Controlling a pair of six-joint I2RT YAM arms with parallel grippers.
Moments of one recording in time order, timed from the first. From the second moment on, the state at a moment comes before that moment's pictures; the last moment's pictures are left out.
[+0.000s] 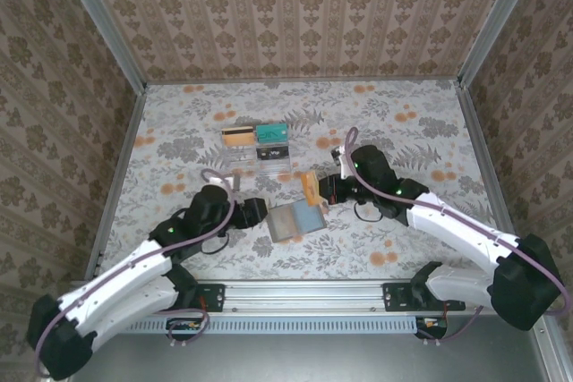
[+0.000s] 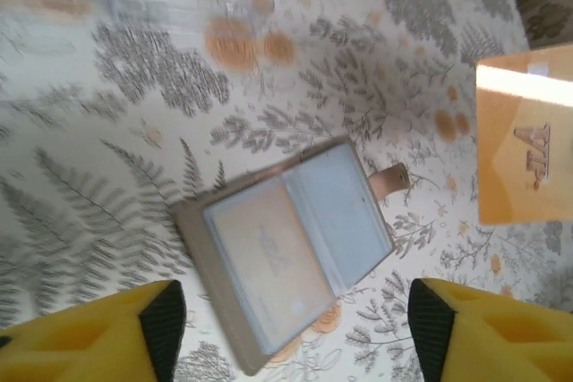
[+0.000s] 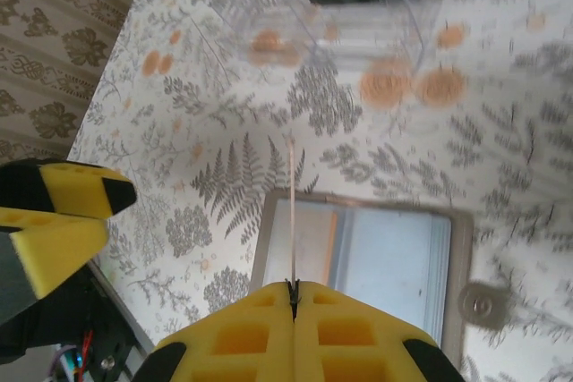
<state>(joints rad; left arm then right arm) -0.77 0.69 0.45 -0.37 0.04 -0.77 0.62 1.18 0.79 -0.26 -0.29 0.50</state>
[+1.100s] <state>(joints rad) -0.71 0.27 0.55 -0.99 -0.30 -0.80 0.80 1.99 1.74 -0.34 -0.03 -0.69</state>
